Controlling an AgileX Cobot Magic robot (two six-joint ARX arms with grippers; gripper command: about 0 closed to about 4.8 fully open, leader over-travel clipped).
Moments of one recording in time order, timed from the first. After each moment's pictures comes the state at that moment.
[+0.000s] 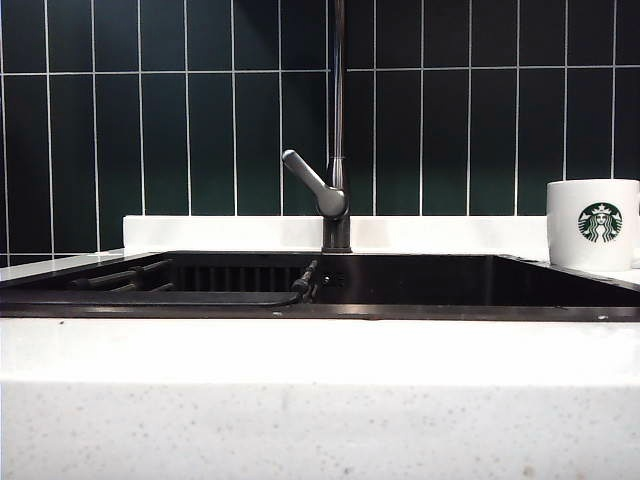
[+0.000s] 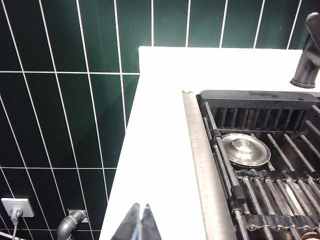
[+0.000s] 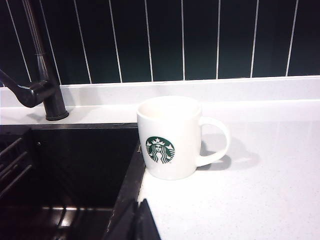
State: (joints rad) left arm -0.01 0.01 0.00 0.00 0.02 0.00; right arm -0.02 0.00 0.01 0.08 -0.03 0.06
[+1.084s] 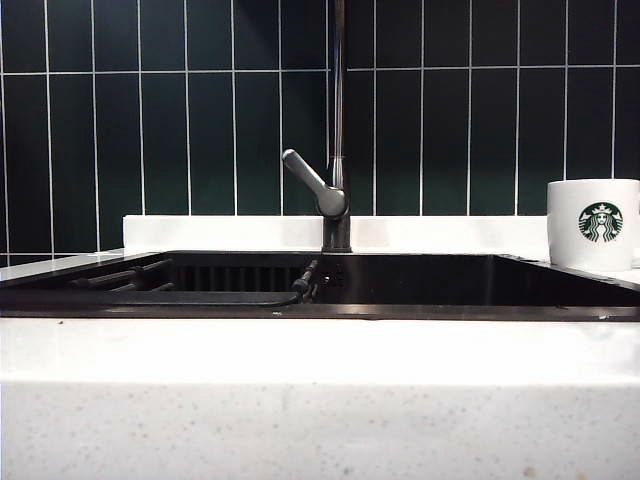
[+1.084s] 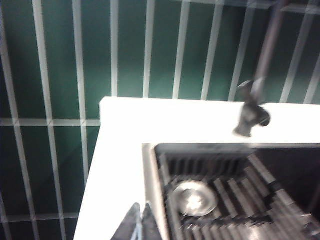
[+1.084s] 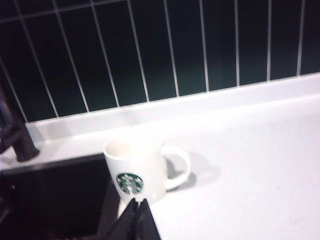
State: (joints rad) left arm -0.01 0.01 0.18 -0.05 0.16 -0.06; right arm -0.02 0.02 0.21 -0.09 0.13 0.15
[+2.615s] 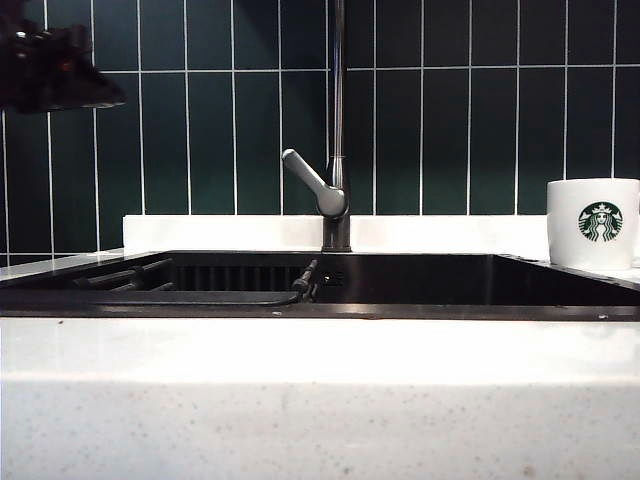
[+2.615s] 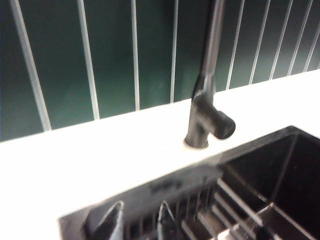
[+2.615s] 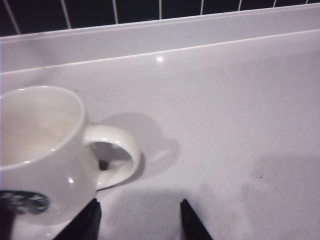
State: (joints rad) left arm -0.01 1.35 0.73 0.61 0.56 0.05; right arm -0.05 1.04 0.43 0.36 0.29 0.09
